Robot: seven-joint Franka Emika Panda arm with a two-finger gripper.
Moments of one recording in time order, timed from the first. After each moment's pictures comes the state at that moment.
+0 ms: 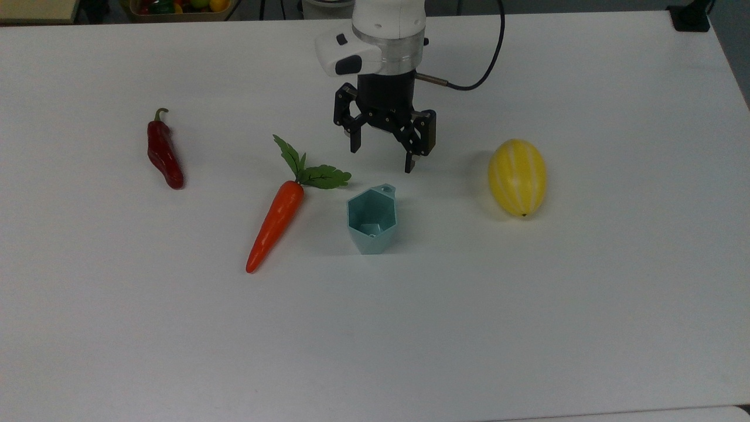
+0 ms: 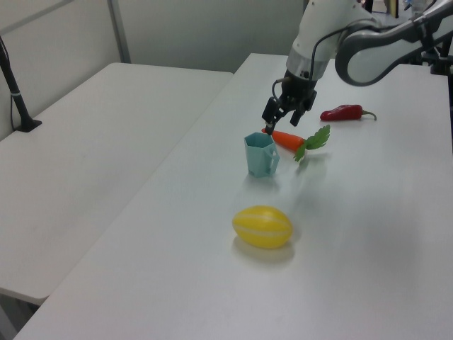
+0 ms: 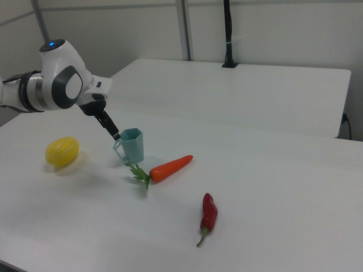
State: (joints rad) arm 0.22 0.22 0.02 -1.85 -0.13 2.39 0.76
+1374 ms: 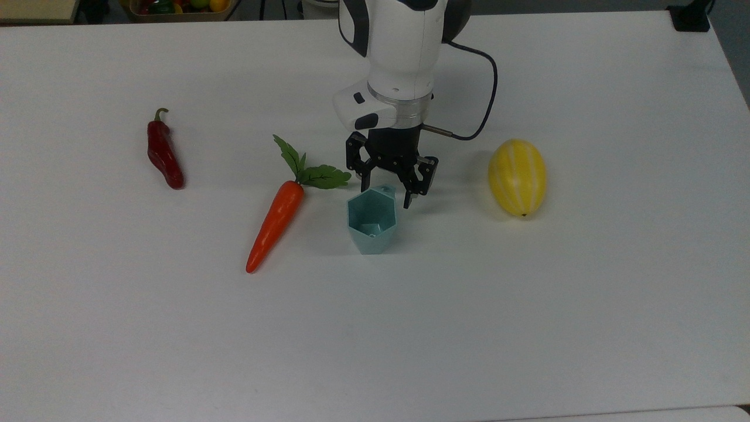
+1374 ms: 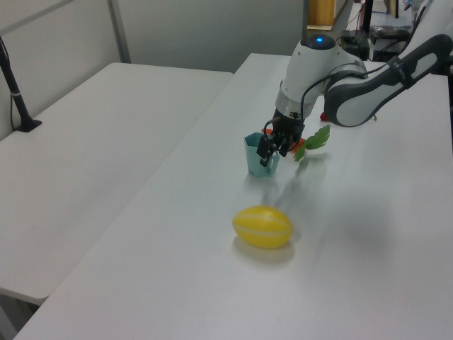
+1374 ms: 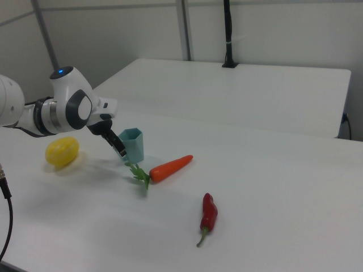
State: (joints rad) arm 0.23 0.37 0.02 -1.85 -0.23 2.52 0.78
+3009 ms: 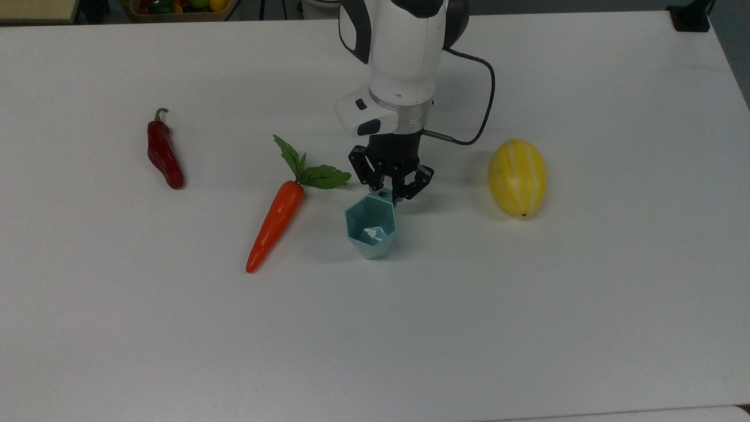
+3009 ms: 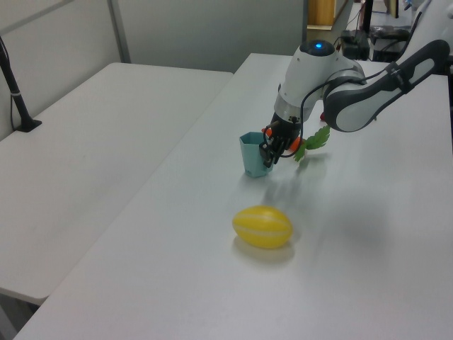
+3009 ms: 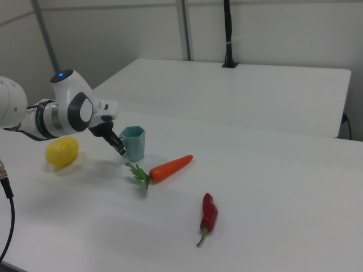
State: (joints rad) arm 0.23 0.39 0.02 -1.84 -0.26 2.55 0.78
